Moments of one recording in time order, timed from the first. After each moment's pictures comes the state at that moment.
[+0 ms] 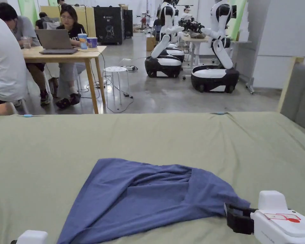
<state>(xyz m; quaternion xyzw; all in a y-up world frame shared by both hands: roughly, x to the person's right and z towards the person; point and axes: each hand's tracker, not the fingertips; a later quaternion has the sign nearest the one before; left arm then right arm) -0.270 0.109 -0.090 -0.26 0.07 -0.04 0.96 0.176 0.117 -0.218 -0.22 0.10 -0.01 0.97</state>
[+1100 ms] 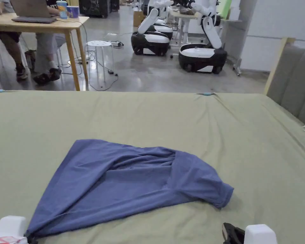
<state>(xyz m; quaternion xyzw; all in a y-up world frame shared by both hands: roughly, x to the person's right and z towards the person) -0.317 0.029 -0.190 -0.40 0.06 -0.03 0.91 0.171 0.079 -0.172 -0.25 0.10 0.03 0.96</state>
